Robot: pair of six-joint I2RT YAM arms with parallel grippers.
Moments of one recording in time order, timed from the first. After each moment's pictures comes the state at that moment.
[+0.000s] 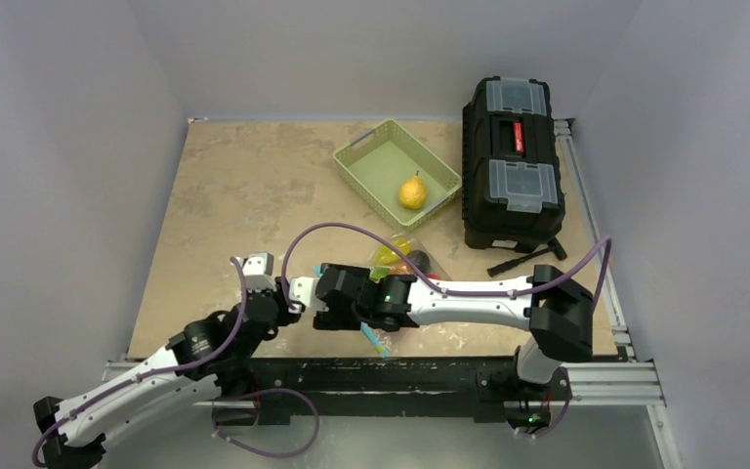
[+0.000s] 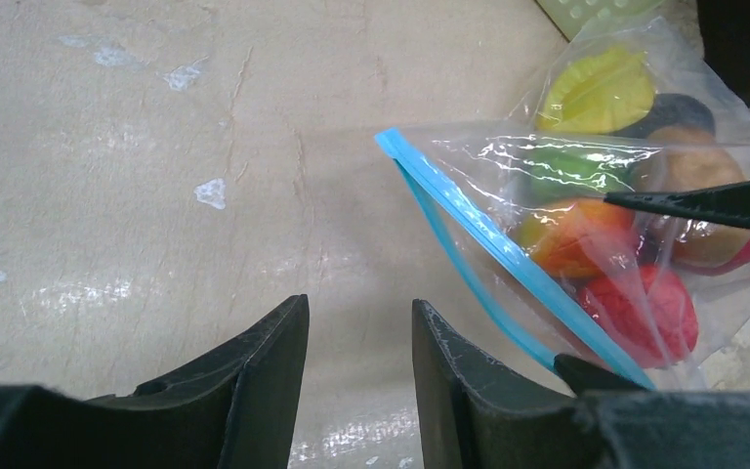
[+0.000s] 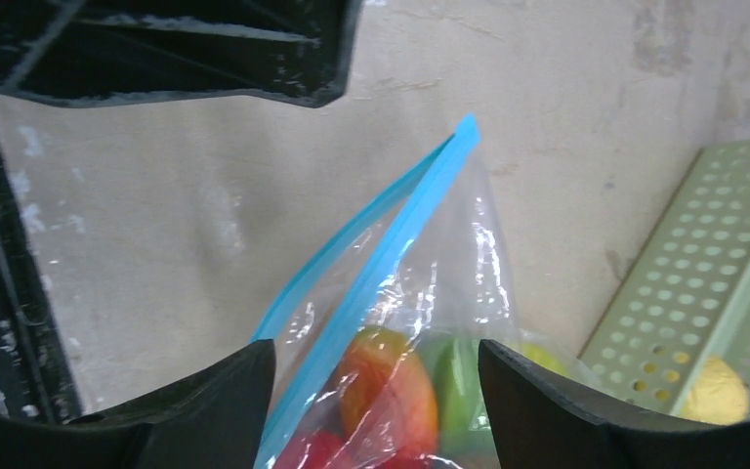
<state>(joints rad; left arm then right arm) -1.00 0.34 0.36 -0.62 -0.62 -0.78 1.31 1.67 1.19 -0.39 0.30 -0.35</state>
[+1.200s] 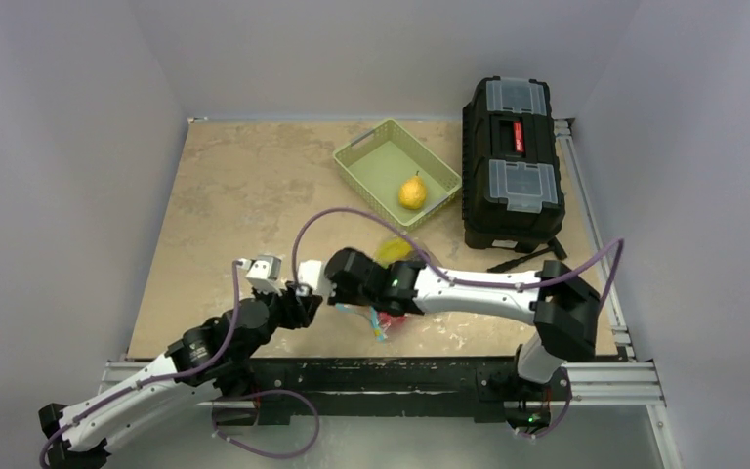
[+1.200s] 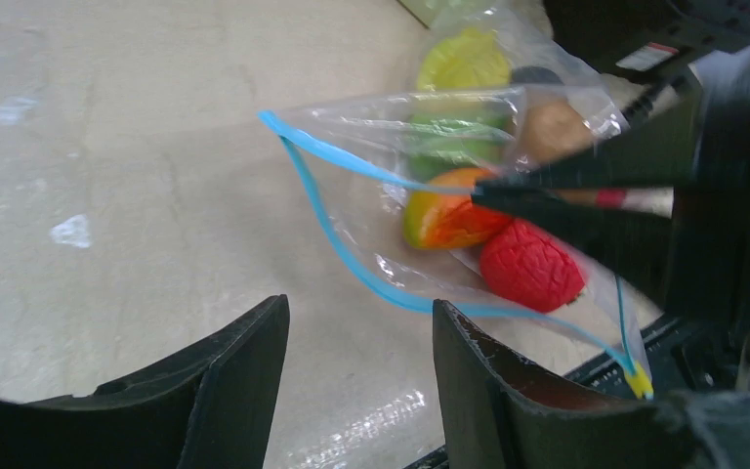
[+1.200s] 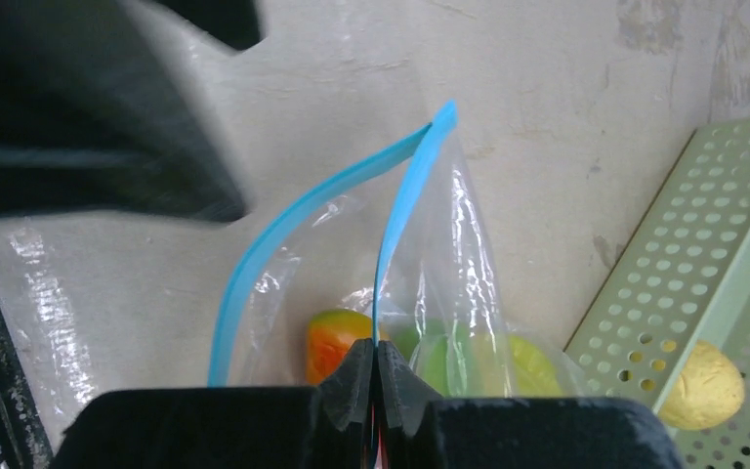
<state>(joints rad) -1.00 0.24 0.30 -0.49 -0.49 -0.70 1.27 1.67 1.19 -0.38 0.32 -0.39</state>
